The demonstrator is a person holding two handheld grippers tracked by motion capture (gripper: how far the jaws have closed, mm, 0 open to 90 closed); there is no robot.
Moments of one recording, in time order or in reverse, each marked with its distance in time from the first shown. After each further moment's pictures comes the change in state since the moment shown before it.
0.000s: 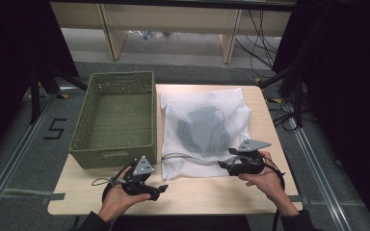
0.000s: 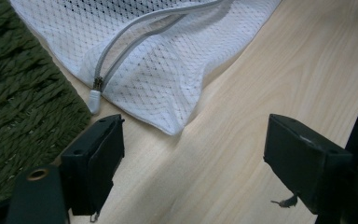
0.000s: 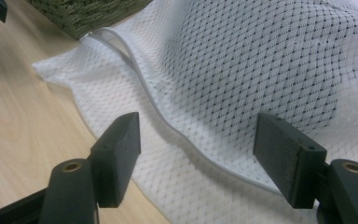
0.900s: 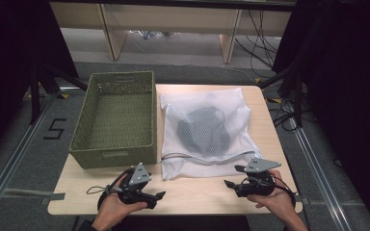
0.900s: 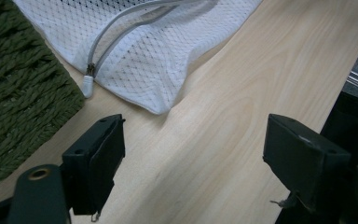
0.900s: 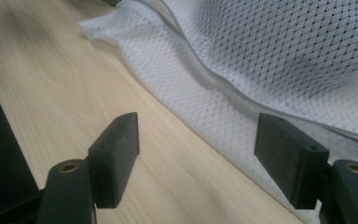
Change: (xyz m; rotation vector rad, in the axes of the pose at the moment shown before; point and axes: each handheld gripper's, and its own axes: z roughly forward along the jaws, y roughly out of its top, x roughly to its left) left arm -0.014 -0.010 -0.016 0.021 0.028 0.031; right arm 0.031 -0.034 -0.035 0.027 0.010 -0.031
